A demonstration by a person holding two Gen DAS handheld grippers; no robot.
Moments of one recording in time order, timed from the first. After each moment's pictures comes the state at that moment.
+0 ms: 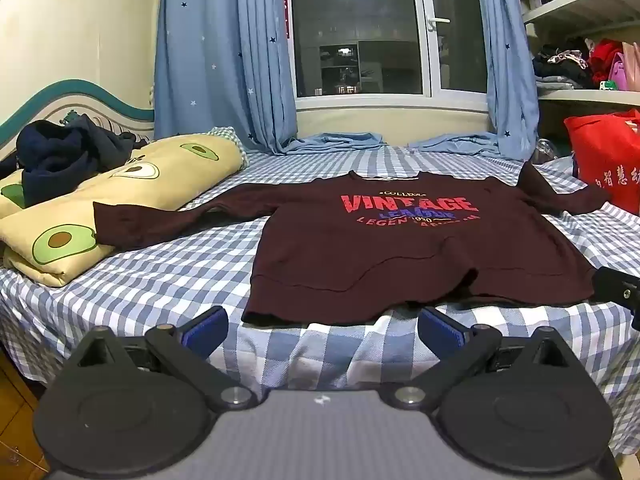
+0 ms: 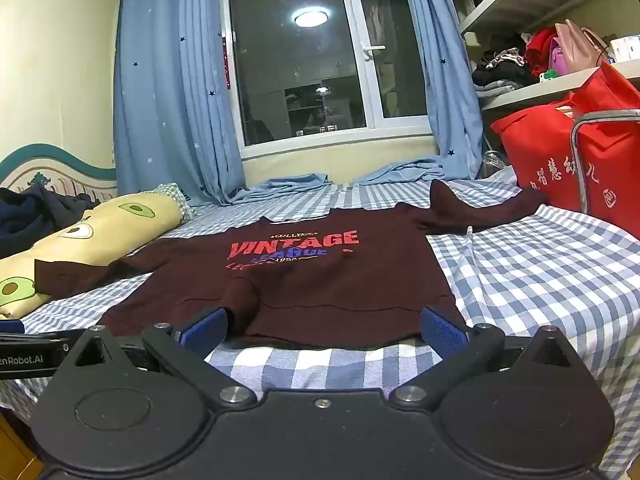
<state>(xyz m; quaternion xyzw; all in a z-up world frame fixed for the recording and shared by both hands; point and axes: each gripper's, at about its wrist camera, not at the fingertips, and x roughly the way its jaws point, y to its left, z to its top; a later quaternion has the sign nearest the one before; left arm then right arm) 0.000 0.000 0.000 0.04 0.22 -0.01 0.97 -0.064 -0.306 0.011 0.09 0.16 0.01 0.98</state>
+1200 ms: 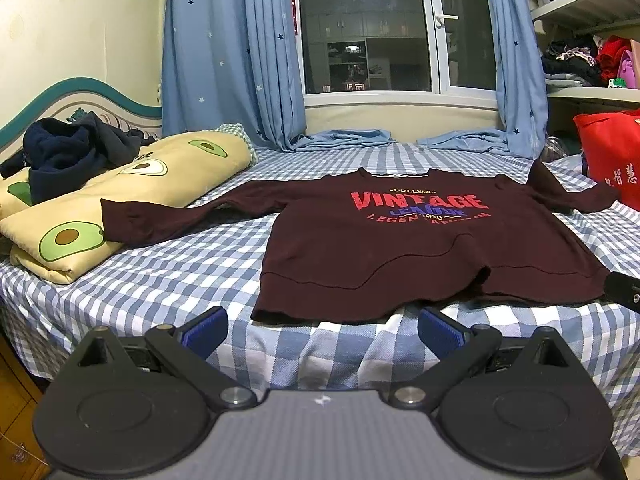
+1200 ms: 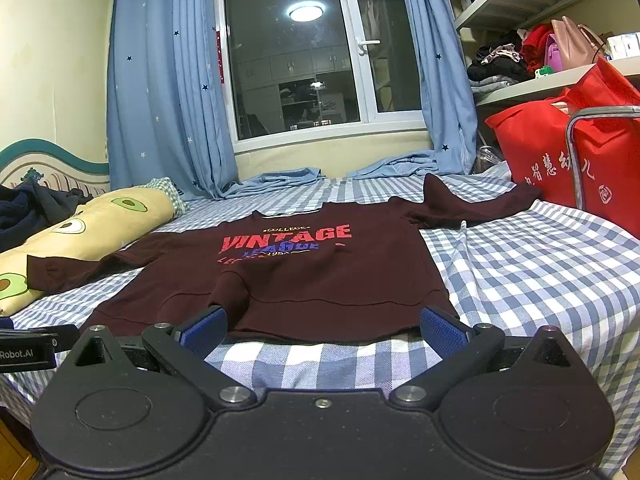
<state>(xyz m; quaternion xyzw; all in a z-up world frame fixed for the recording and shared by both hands) 0.004 0.002 -0.002 0.04 0.23 0.01 0.97 -0.059 -0.307 0.007 0.08 0.17 0.01 0.98</state>
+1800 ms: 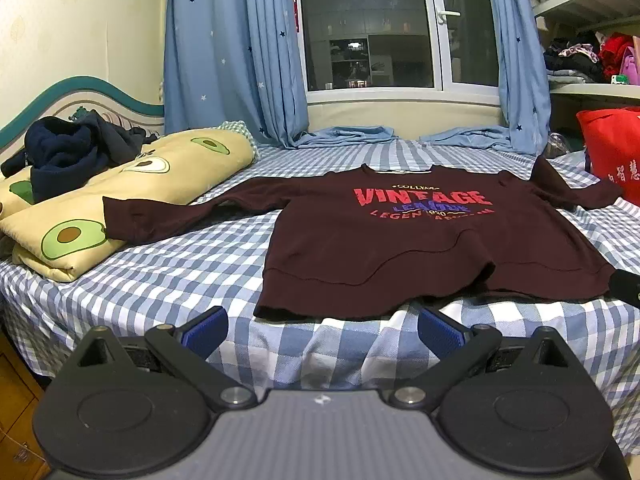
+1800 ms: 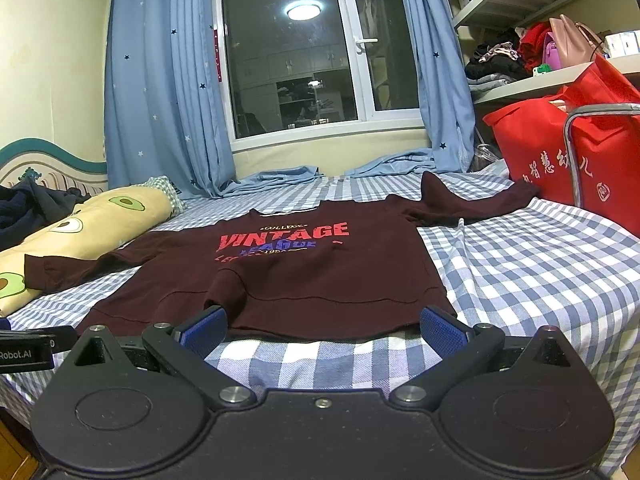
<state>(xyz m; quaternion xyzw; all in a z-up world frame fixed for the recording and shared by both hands) 0.005 0.005 -0.003 0.04 0.23 0.01 0.97 -0.060 -0.312 0.004 0.08 0.17 0.00 0.98</state>
